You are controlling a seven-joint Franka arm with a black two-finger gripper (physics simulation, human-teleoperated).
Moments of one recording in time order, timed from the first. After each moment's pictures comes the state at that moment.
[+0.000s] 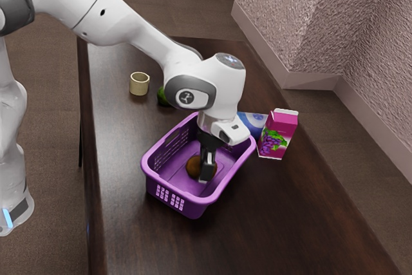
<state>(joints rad) -0.16 -0.10 -0.09 -2.23 -0.11 2.17 0.10</state>
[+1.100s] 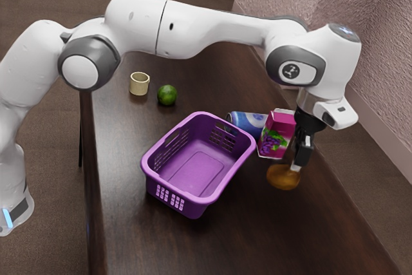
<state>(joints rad) -0.23 0.51 -0.15 -1.06 0.06 1.63 0.11</state>
